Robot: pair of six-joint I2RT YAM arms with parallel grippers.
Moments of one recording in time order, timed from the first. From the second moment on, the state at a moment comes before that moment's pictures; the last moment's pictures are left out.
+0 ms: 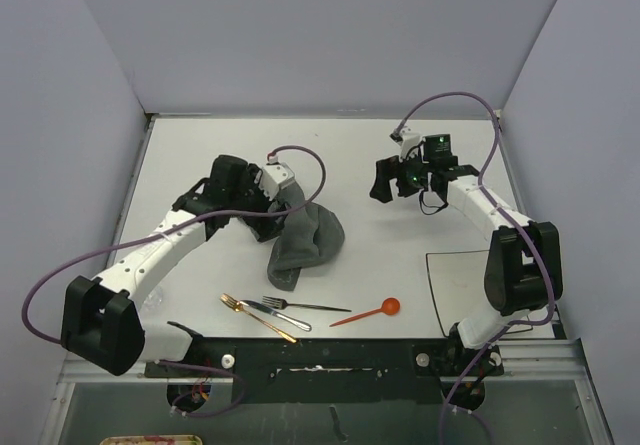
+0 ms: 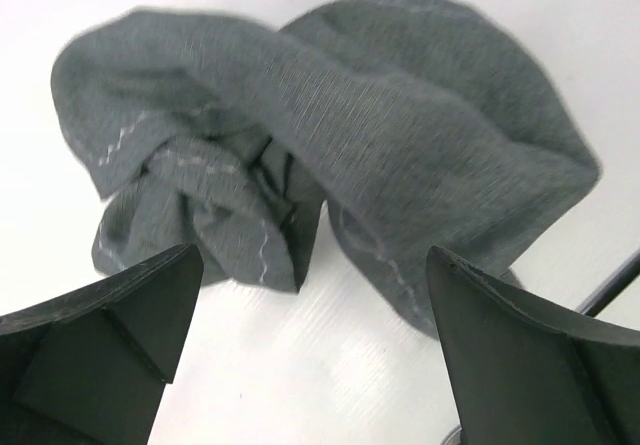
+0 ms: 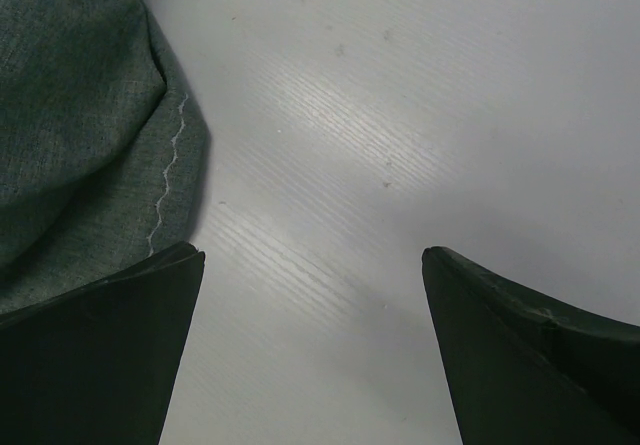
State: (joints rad) left arm -0.47 1.34 1.04 -0.46 0.31 0.35; right arm 0.17 1.63 1.16 -0.32 -0.46 -0.11
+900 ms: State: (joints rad) left arm -0.21 1.63 1.04 -0.22 0.39 0.22; right arm 0.19 1.63 1.20 -0.32 -0.58 -0.04
